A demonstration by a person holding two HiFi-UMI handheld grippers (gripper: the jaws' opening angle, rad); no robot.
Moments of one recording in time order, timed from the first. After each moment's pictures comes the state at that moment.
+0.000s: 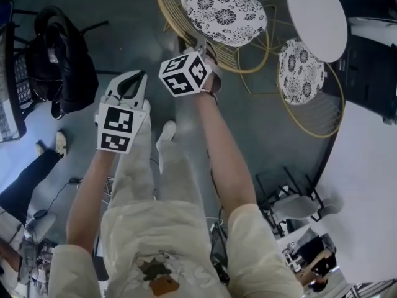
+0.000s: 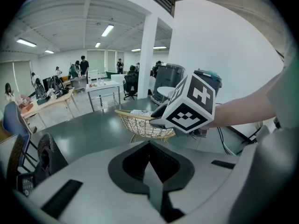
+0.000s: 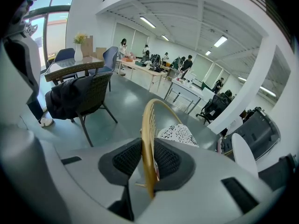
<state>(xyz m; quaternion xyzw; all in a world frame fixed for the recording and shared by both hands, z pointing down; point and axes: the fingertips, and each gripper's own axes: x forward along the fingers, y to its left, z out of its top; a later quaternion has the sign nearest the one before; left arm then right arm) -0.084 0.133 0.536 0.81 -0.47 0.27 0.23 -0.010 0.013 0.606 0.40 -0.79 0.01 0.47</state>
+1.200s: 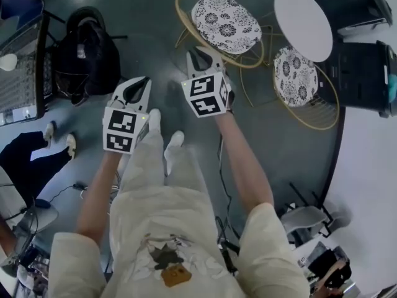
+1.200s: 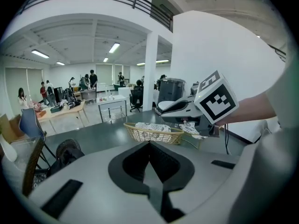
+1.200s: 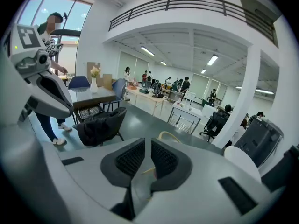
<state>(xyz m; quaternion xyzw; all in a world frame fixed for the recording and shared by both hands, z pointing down) -0.108 0.254 0.422 0.81 -0.52 0.21 0.18 -0.022 0.149 0.439 0.38 -0.86 -0.02 0.34</state>
